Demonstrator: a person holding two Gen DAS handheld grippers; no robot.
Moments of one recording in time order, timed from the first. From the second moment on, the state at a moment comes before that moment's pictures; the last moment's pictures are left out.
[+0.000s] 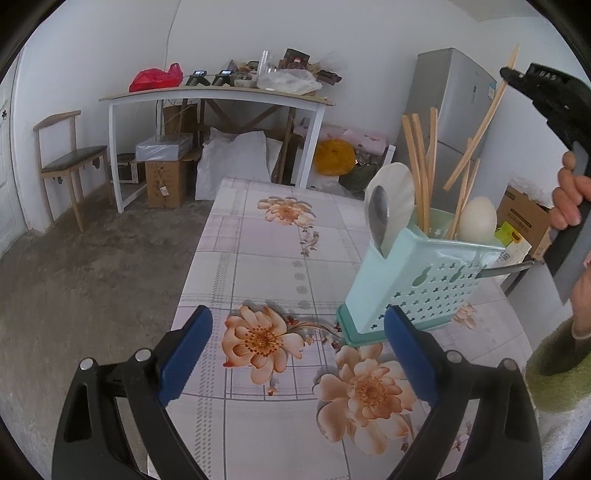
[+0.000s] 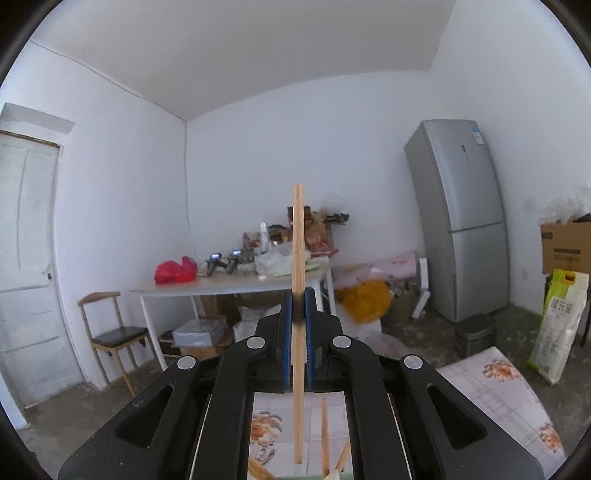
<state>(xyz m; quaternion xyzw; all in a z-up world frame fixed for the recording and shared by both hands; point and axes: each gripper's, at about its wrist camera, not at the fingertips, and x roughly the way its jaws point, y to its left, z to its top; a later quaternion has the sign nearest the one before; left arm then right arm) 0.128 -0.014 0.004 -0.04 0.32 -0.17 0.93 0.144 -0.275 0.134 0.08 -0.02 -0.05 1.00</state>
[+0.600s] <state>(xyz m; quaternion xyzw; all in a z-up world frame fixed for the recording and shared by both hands) 0.109 -0.022 0.015 -0.04 0.32 -0.16 0.93 0.133 -0.246 0.078 -0.02 0.10 -0.02 0.99</state>
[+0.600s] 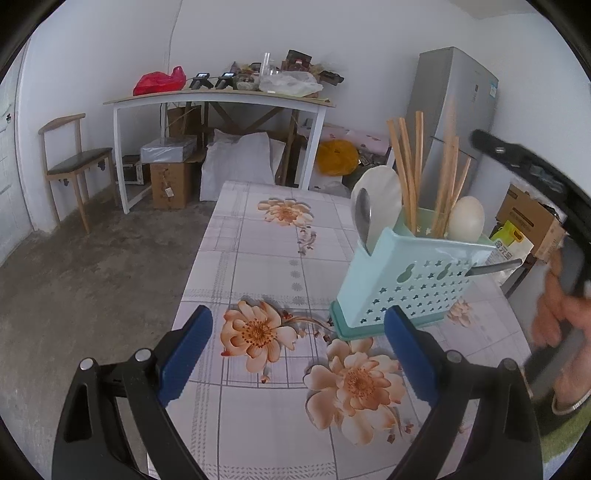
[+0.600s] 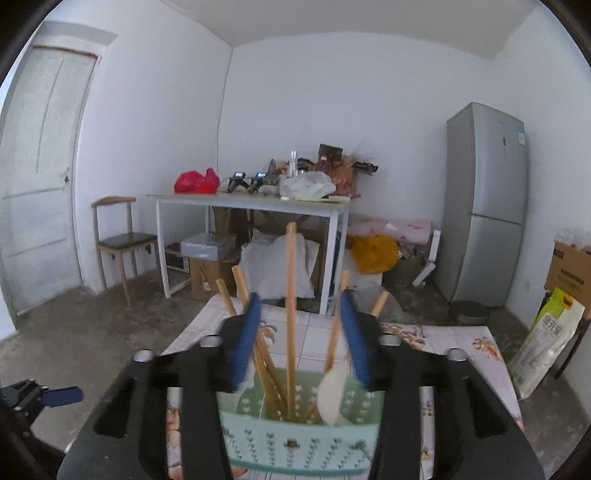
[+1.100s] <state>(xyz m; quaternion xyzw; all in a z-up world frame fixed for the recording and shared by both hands) 0.078 -0.052 0.023 -0.01 0.33 -0.15 0.93 0.030 -0.283 0.049 0.08 0.22 -0.01 0.97</state>
